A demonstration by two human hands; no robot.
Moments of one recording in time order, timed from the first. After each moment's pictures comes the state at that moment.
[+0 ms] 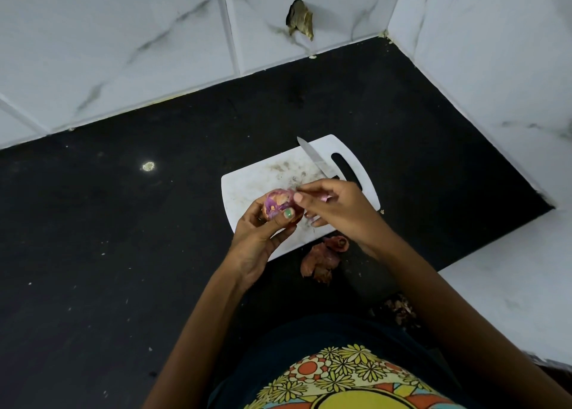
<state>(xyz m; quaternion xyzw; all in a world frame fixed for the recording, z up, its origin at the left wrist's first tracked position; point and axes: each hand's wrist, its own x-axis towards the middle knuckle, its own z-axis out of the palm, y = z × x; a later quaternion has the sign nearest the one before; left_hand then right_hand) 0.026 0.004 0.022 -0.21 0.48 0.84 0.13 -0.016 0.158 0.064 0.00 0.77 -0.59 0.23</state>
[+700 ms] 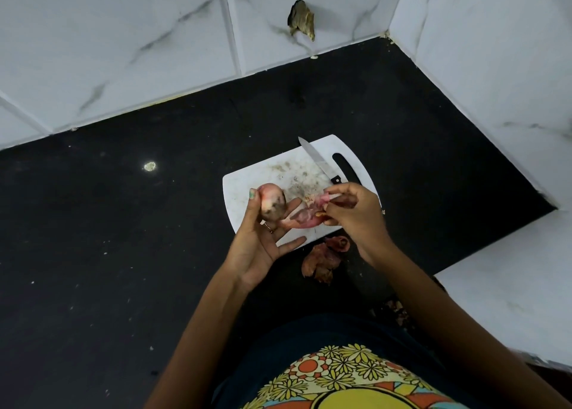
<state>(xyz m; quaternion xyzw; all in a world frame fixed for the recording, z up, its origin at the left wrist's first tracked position) 0.028 0.005 0.028 -0.25 0.39 0.87 0.19 -0.012 0.169 0.032 0.13 0.76 -0.63 0.11</state>
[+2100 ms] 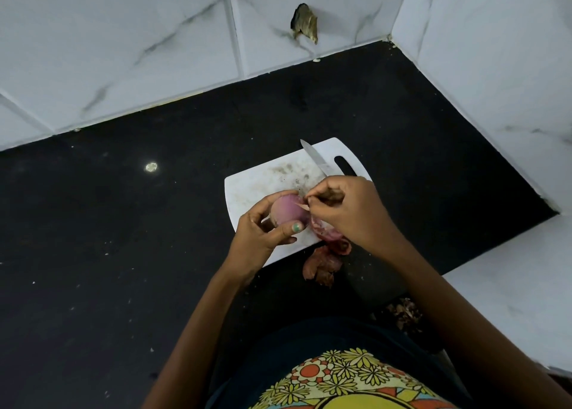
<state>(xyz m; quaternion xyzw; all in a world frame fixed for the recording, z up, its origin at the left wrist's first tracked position) 0.029 -0.003 0.029 -0.06 0.65 0.75 0.09 -0.017 0.159 0.073 -0.10 0.85 -0.51 0.09</state>
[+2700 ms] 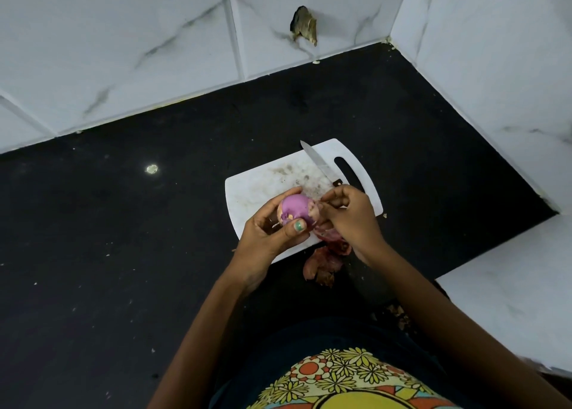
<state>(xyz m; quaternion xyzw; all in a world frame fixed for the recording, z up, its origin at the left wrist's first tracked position) 0.035 0.006 0.034 -0.08 0.56 0.81 0.14 -0.019 0.160 0.027 0.10 0.82 -0.55 0.11</state>
